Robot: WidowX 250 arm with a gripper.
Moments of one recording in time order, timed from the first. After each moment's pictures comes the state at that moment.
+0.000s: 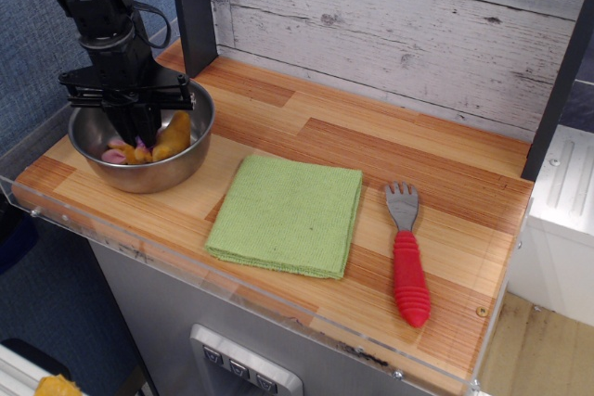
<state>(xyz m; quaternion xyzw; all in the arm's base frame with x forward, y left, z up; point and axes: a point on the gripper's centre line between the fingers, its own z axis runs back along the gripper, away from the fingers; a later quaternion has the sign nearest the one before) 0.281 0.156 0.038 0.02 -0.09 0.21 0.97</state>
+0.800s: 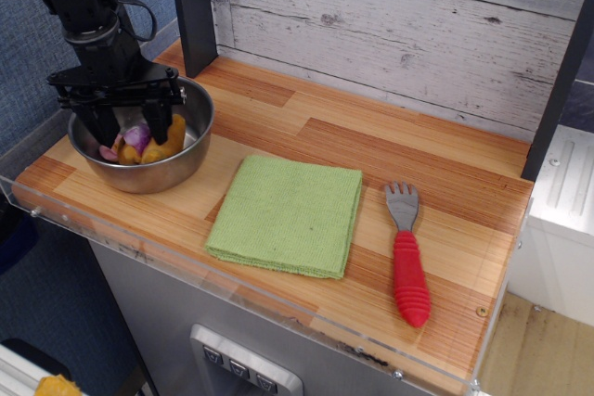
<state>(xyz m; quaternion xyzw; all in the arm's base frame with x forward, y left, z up) 0.276 0.159 0.041 -0.01 -0.08 0.22 0.97</state>
